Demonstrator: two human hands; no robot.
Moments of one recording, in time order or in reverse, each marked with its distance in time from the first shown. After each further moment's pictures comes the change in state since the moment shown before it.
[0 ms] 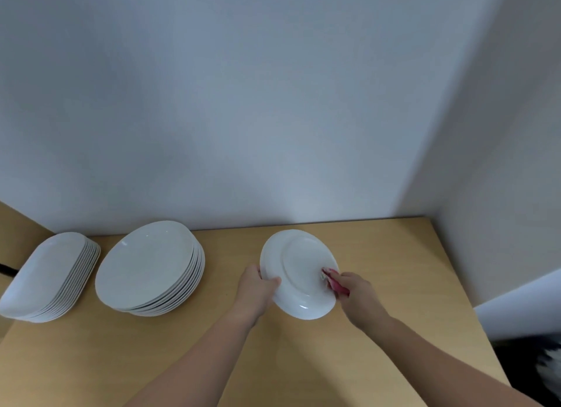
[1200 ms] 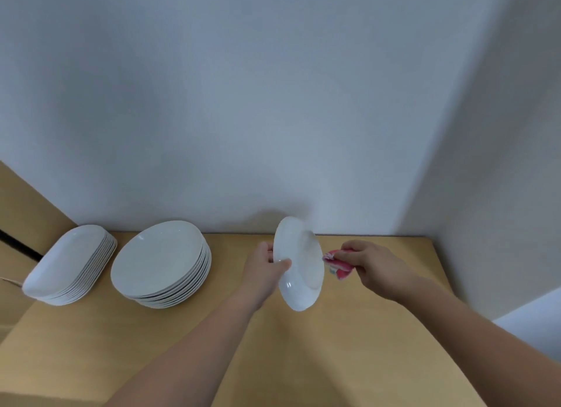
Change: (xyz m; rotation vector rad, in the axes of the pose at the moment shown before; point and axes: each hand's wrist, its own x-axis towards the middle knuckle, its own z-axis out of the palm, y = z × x) left_hand -0.033 0.049 0.002 -0.071 -0.003 0.240; right_hand 0.019 -0.060 -0.109 -0.382 -0.184 -0.481
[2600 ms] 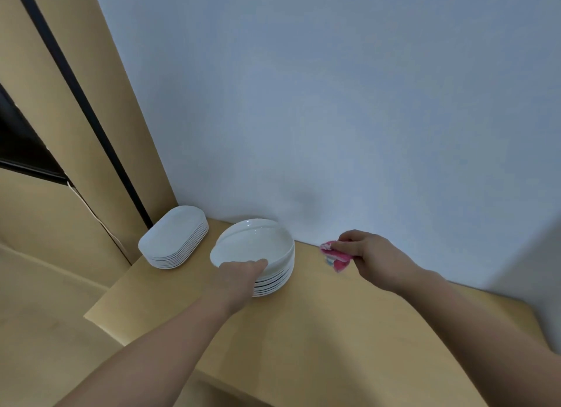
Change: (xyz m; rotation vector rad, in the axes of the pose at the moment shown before) left_hand -0.033 -0.075 -0.231 1.226 0.203 0.335; right_hand 0.117 -0.168 0.027 -0.133 -0.047 -0.260
